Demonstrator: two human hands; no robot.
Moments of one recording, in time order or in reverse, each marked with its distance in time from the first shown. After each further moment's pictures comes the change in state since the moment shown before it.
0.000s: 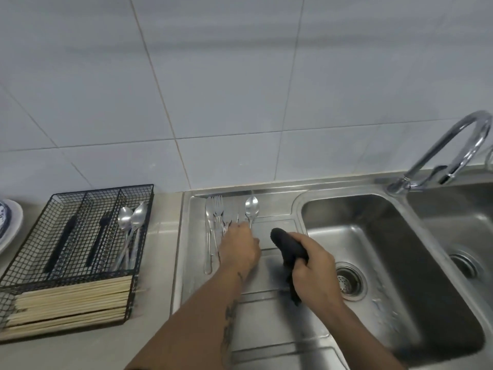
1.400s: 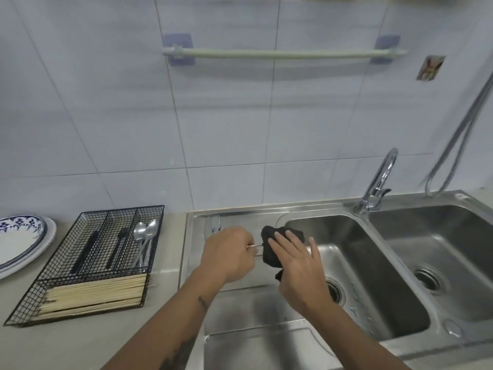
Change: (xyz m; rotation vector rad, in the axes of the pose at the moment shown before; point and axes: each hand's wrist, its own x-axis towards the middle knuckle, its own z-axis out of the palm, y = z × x) left_hand -0.125 0.023 -0.115 0.166 0.169 0.466; right_hand -0.066 -0.038 -0.040 -0.804 0.063 -0.481
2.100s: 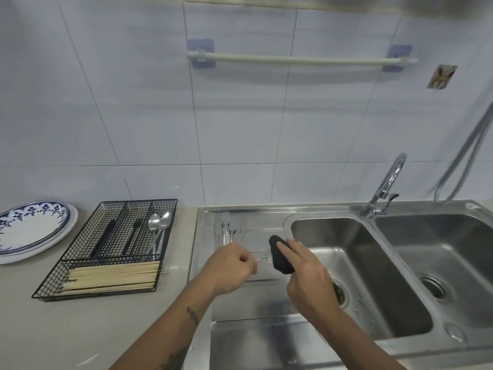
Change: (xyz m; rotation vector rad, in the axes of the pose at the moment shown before) left_hand -0.055 -0.006 -0.011 -0.534 -0.244 -0.214; right_hand -0.029 -0.010 -0.005 0.295 0.138 0.027
